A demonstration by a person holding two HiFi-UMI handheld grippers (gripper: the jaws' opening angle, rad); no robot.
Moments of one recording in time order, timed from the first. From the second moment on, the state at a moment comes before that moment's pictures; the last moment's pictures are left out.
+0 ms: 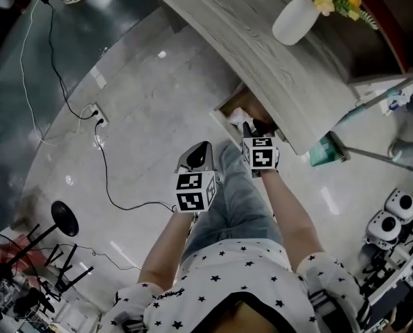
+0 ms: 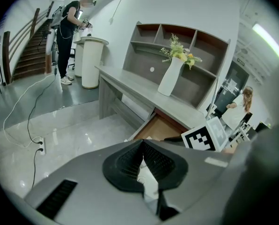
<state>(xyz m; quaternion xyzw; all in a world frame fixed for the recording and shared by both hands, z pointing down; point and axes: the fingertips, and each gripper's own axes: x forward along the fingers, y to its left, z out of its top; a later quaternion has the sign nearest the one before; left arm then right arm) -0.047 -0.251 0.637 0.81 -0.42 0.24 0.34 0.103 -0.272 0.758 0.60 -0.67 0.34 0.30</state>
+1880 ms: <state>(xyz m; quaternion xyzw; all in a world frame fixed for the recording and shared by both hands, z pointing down) -0.084 -0.149 0.509 0.85 -0.43 0.17 0.25 0.035 -0.147 0.510 0.60 -0.76 0.24 0.11</state>
